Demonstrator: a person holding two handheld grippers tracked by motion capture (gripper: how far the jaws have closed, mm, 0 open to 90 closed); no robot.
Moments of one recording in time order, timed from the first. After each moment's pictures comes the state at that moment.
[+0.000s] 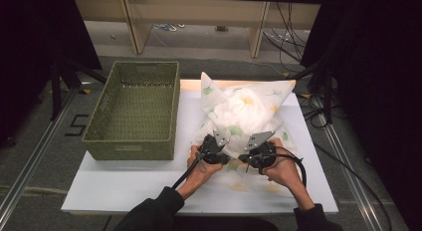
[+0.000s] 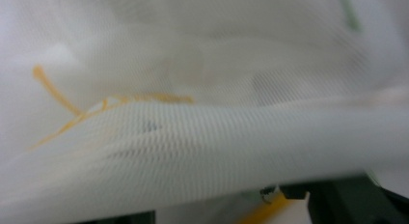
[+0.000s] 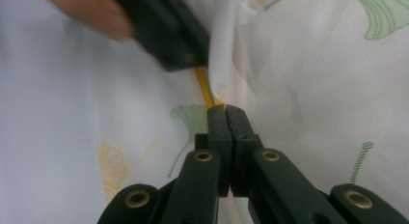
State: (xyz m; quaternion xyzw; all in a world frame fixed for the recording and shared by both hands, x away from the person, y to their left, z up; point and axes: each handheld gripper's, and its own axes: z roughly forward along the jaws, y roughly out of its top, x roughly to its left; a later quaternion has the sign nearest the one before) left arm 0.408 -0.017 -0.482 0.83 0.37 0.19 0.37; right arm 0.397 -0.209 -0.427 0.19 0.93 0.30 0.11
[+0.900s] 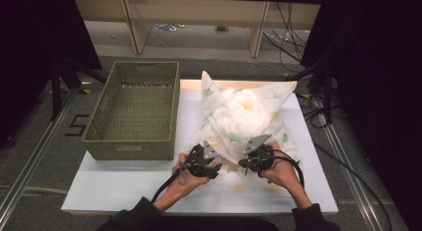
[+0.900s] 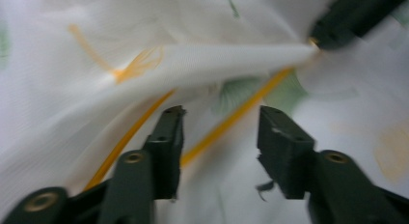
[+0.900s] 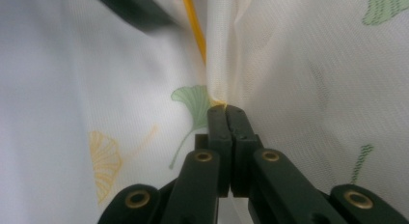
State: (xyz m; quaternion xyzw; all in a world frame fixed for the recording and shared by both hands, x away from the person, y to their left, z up) left arm 0.363 0.029 -0.461 0.87 0.28 0.17 0.36; right arm 0.400 -0.210 -0.448 0.20 0.94 0.28 0.09
